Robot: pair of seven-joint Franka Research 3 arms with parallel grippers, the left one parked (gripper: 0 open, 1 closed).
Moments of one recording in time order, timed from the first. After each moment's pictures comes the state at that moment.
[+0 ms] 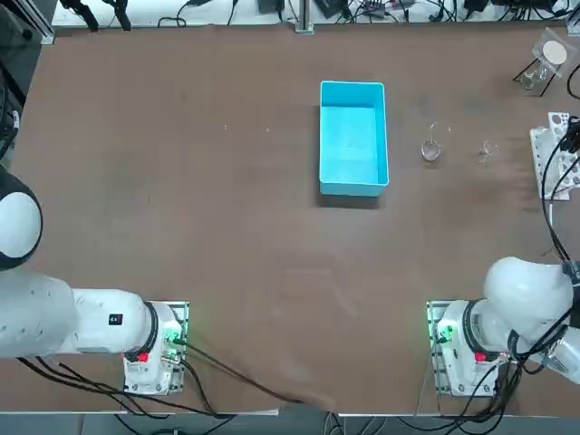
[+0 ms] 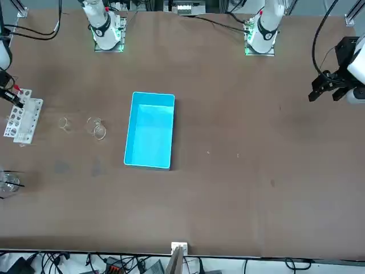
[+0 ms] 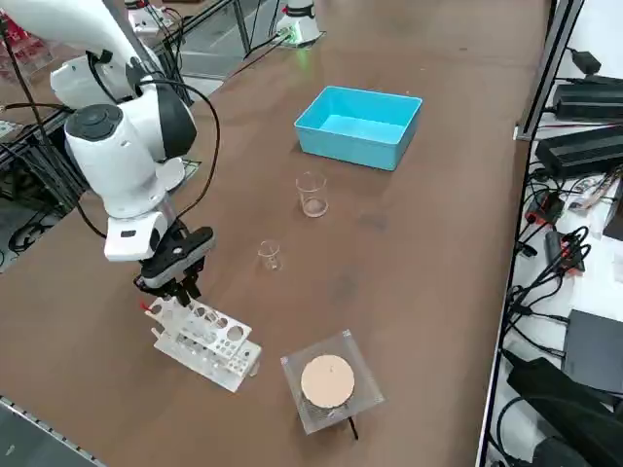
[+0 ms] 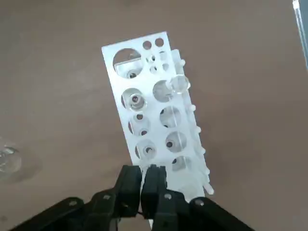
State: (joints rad) arm -0.72 0.18 0.03 -2.15 -0.11 2.42 -0.28
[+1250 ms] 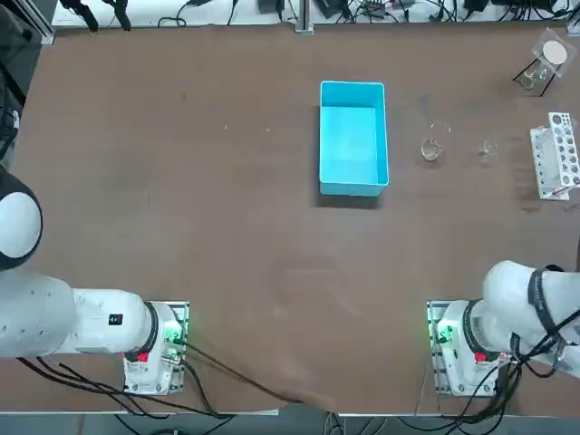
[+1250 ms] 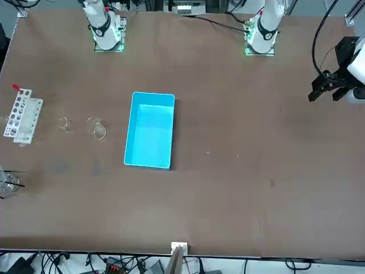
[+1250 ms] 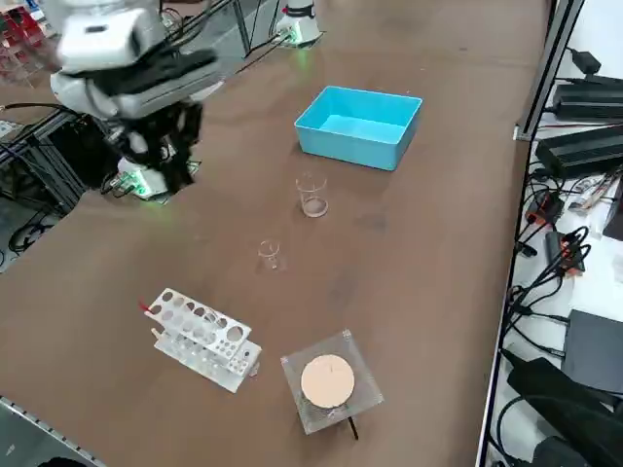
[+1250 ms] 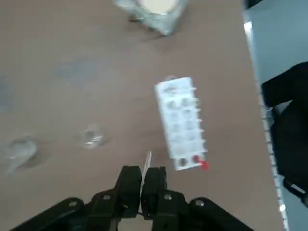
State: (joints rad) arm -0.52 -0.01 0.06 -1.75 -0.10 1.75 -0.15
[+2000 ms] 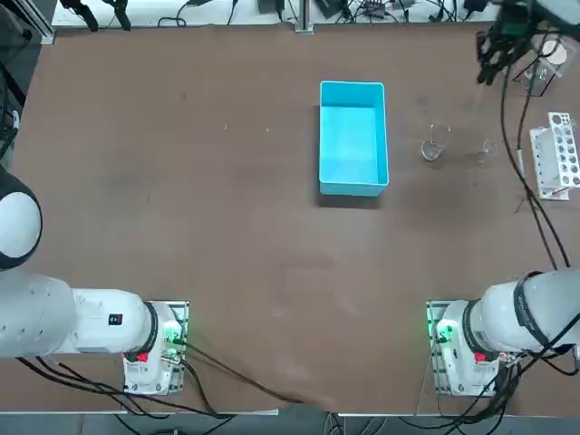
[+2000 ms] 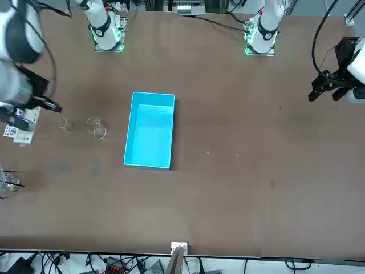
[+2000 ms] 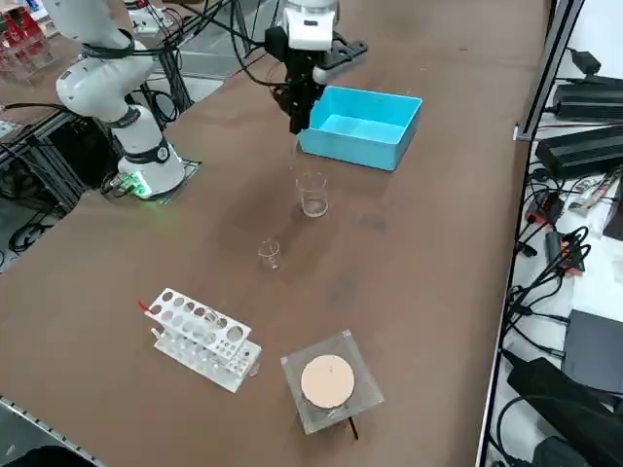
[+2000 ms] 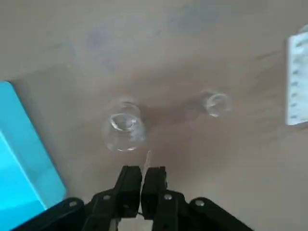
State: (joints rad) arm -0.05 0.11 0.07 -1.83 -0.04 1.75 0.37
